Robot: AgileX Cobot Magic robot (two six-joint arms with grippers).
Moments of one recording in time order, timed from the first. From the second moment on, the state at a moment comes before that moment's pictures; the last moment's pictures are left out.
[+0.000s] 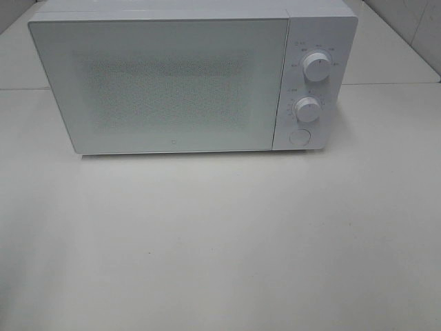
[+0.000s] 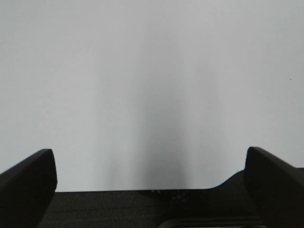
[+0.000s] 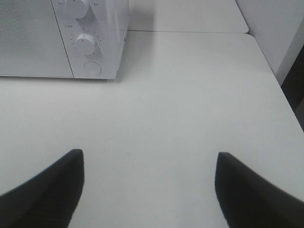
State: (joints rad) left arm -0.01 0.49 -0.53 -0.06 1.06 0.02; right arm 0.15 0.00 -0.49 -0.16 0.98 0.13
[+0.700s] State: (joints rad) left arm -0.01 0.02 -0.52 -0.15 1.07 0.02; right arm 0.15 0.00 -0.49 -0.16 0.98 0.13
